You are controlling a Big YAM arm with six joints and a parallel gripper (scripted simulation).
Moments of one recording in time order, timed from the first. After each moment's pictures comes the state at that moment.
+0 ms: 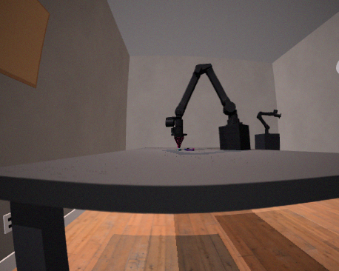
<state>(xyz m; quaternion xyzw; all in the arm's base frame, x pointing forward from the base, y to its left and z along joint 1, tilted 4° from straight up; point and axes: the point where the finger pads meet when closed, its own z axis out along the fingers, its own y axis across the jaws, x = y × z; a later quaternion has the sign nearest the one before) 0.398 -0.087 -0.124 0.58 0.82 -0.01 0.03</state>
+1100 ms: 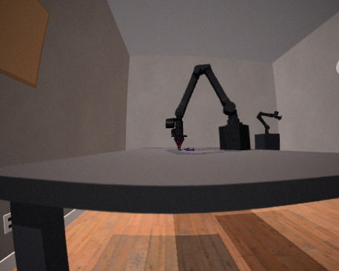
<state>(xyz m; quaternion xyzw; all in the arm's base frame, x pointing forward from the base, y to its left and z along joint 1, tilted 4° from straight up) 0.397 -0.088 -0.134 0.58 0.82 -0.01 0.04</state>
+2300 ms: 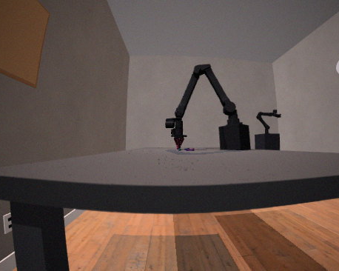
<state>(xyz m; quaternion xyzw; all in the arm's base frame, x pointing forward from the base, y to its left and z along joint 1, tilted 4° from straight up) 0.399 -0.088 -0.133 0.58 0.82 -0.01 0.04</state>
